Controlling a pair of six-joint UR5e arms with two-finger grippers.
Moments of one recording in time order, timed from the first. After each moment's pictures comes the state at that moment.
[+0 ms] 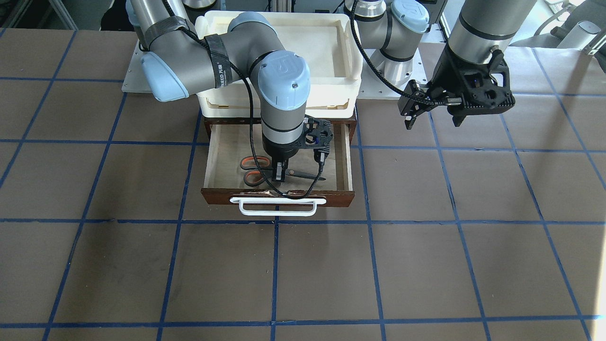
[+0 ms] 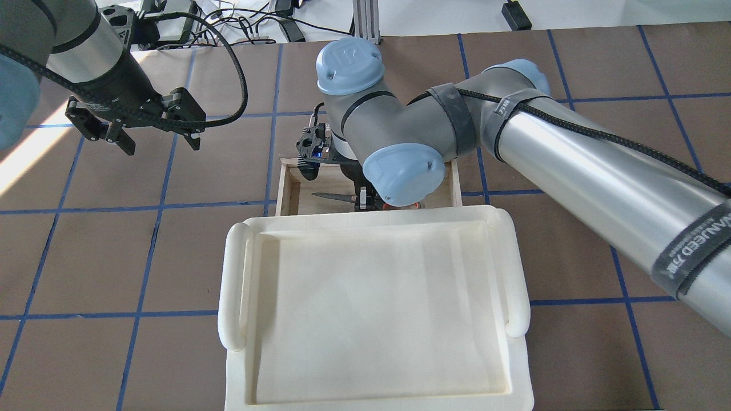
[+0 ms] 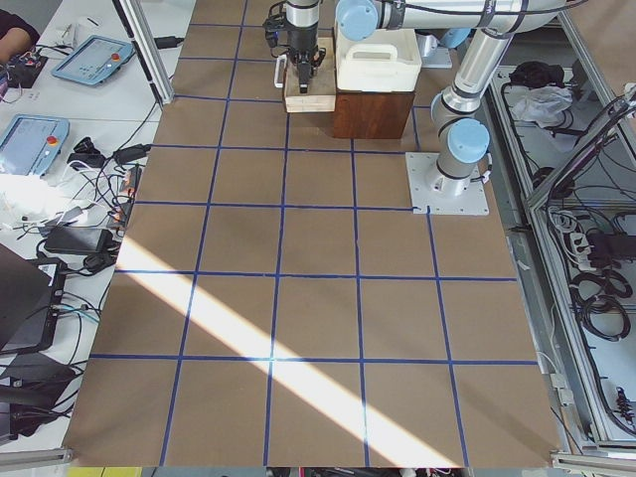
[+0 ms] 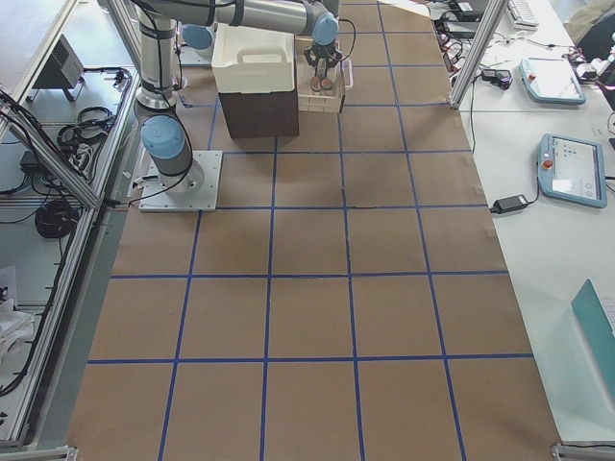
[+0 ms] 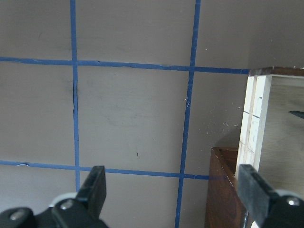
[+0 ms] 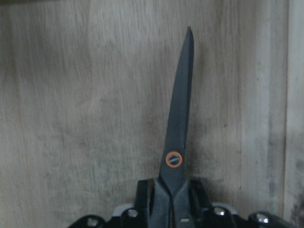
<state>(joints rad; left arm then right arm) -1.50 -1.53 -1.61 -1.55 1.62 0.00 2.02 -1.21 1.60 -1.90 -1.57 -1.05</state>
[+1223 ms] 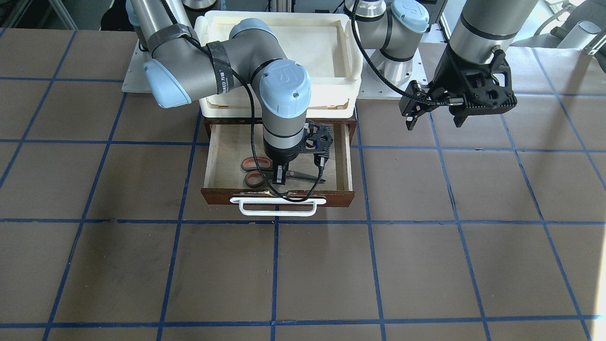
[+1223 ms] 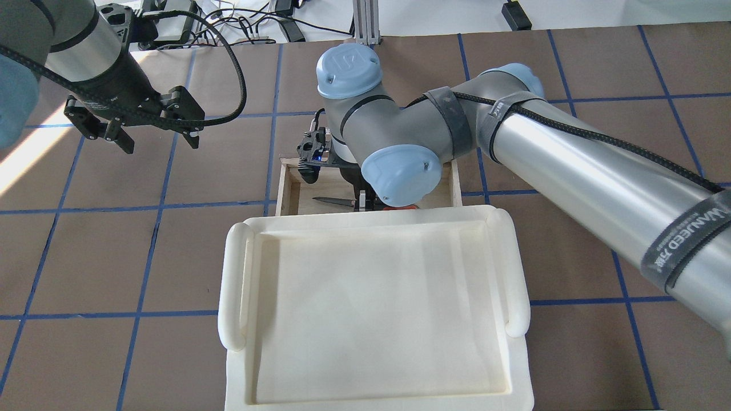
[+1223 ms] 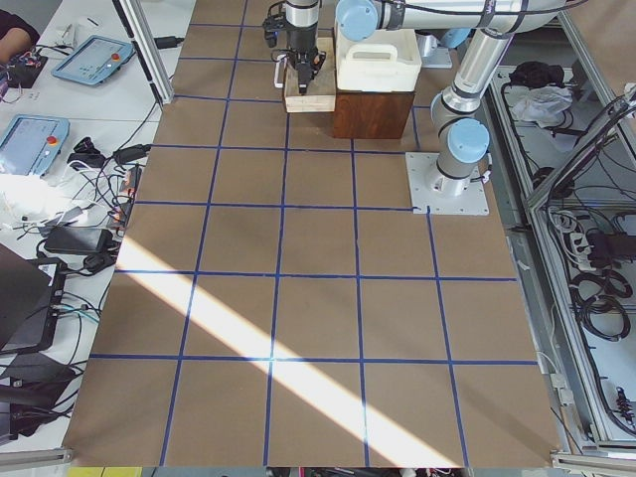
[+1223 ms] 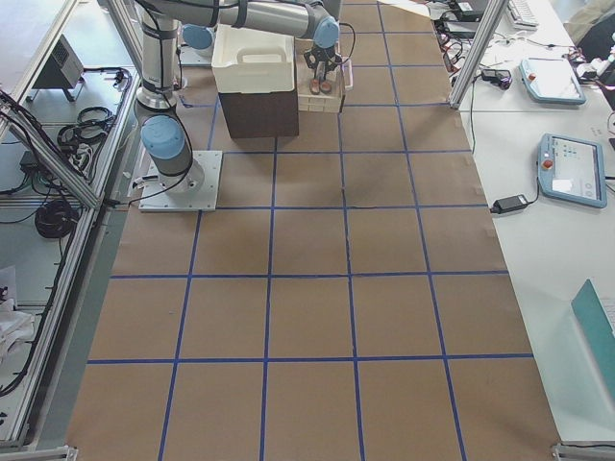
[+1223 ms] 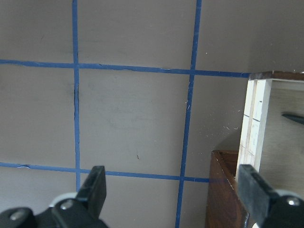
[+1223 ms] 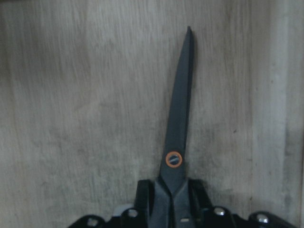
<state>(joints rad) -1.50 -1.53 -1.61 -1.54 1.62 0.00 2.02 -1.19 1.60 -1.89 -1.56 -1.04</state>
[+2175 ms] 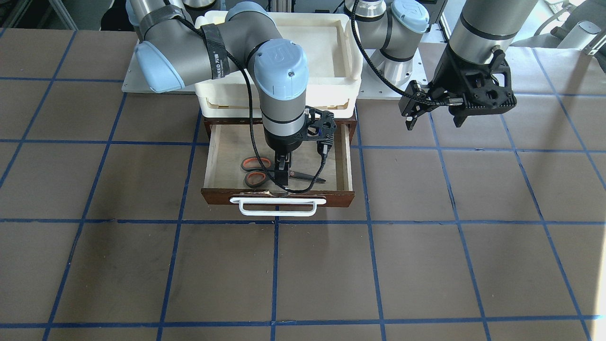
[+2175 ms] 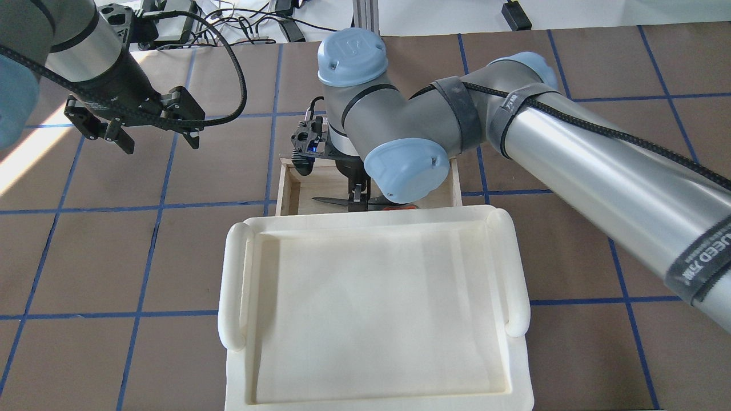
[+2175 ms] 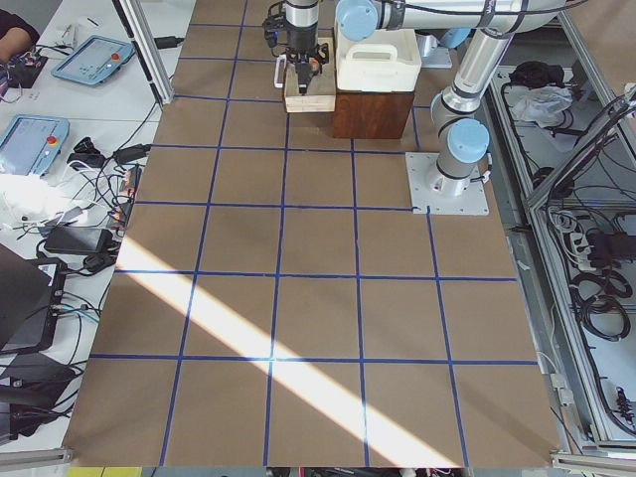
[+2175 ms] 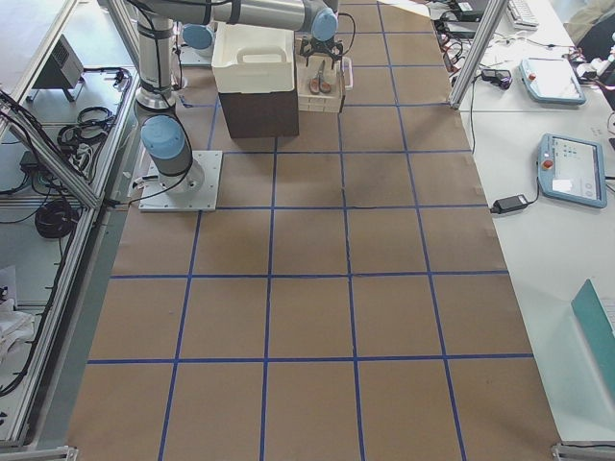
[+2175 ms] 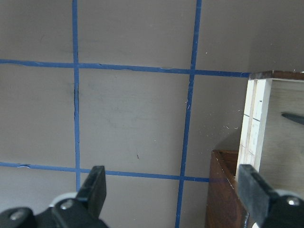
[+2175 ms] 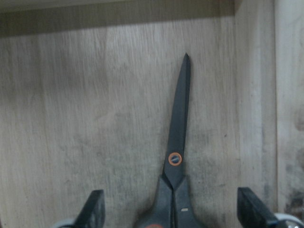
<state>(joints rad) -1.50 -1.53 -1.61 -1.54 1.62 0.00 2.01 -1.24 1.58 -1.88 -1.51 -1.04</state>
